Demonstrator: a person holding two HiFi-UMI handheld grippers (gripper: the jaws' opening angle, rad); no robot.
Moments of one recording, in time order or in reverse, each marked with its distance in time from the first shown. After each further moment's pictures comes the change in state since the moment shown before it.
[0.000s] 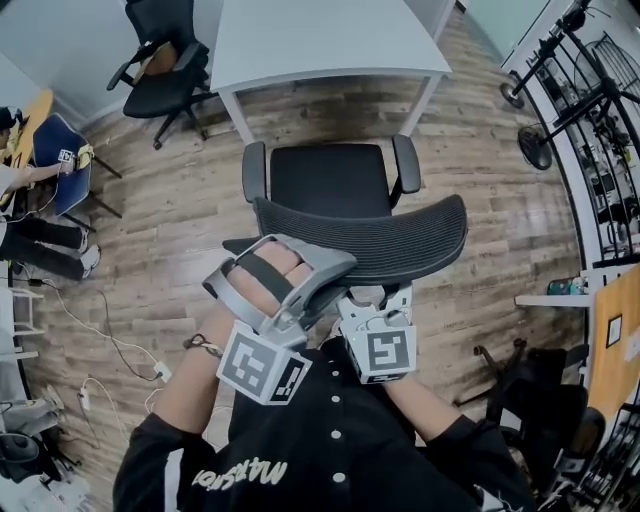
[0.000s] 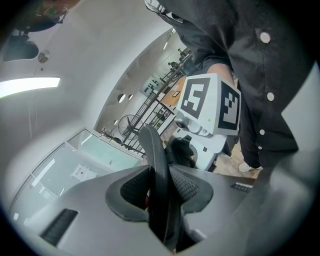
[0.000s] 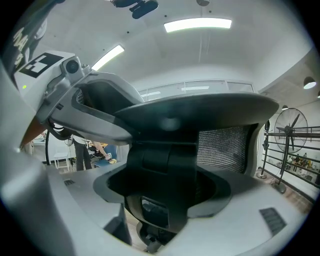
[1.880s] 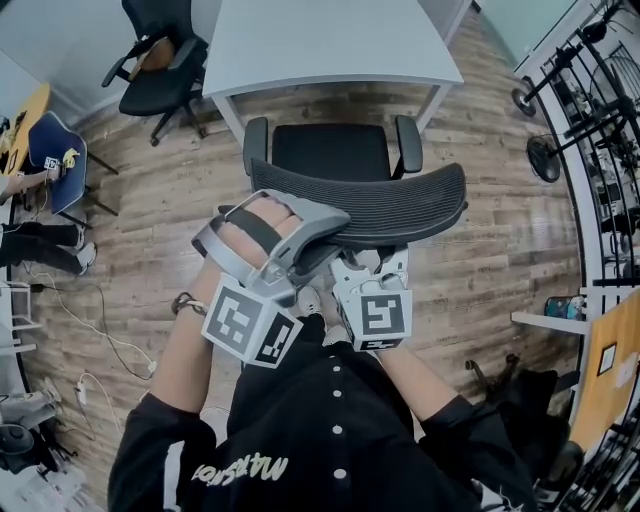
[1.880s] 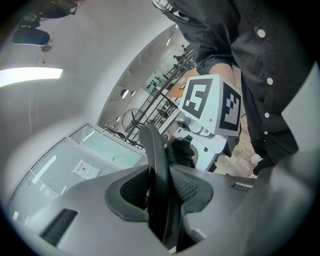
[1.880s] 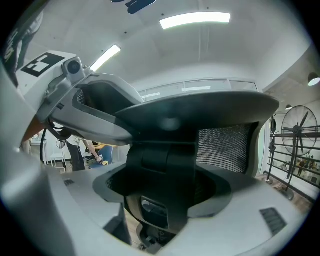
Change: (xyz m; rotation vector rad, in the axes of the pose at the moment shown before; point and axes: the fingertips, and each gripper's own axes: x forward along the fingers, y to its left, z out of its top) left arm 0.086 0.091 -0.080 -0.013 0.029 0.025; right arm 0.126 -0.072 0.016 -0.008 0.010 0.032
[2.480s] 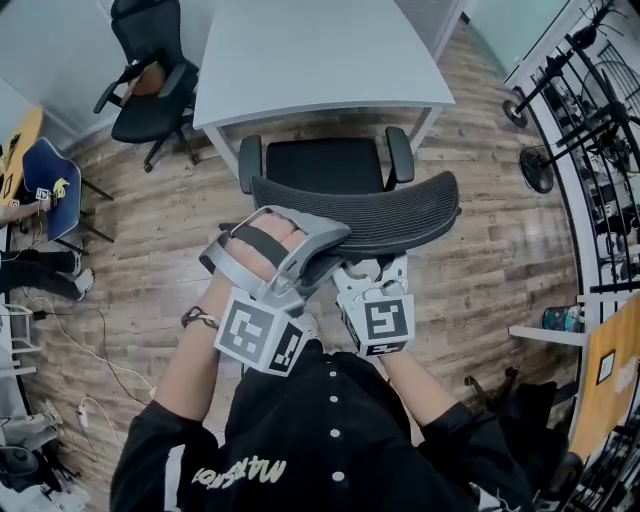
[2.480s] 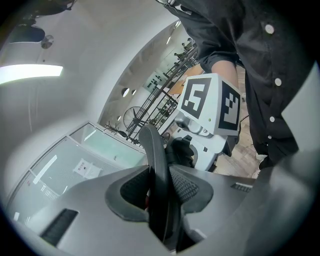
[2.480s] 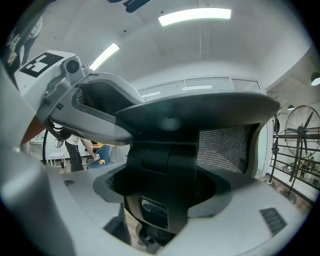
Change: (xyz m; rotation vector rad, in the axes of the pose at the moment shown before) left arm 0.039 0.035 -0.027 0.005 0.013 0.012; right arm 0.048 -0.035 0.005 -0.015 0.006 0.013
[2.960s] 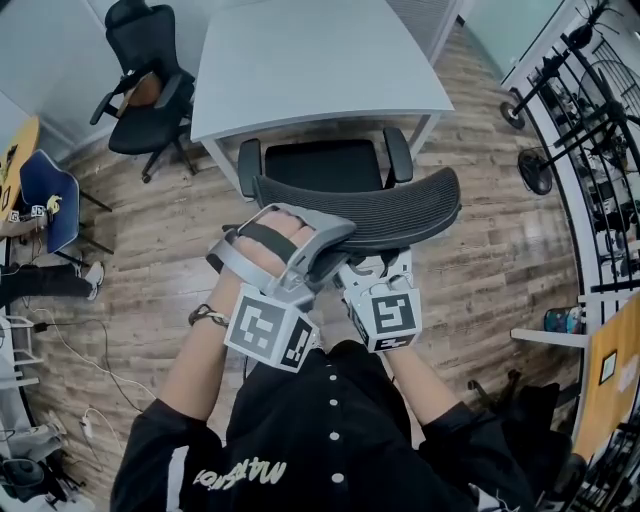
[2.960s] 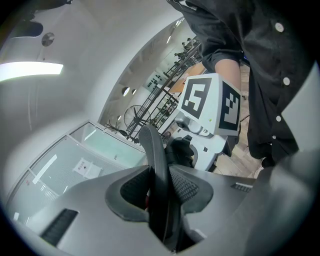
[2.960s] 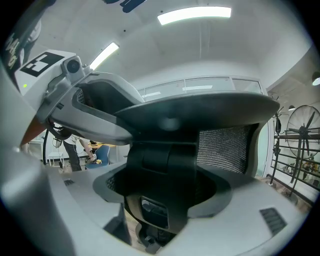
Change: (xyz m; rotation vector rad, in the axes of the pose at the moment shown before) left arm 0.017 0.023 -0.019 0.004 0.002 0.005; right arm 0.030 -0.014 0.010 0.001 -0.007 0.006
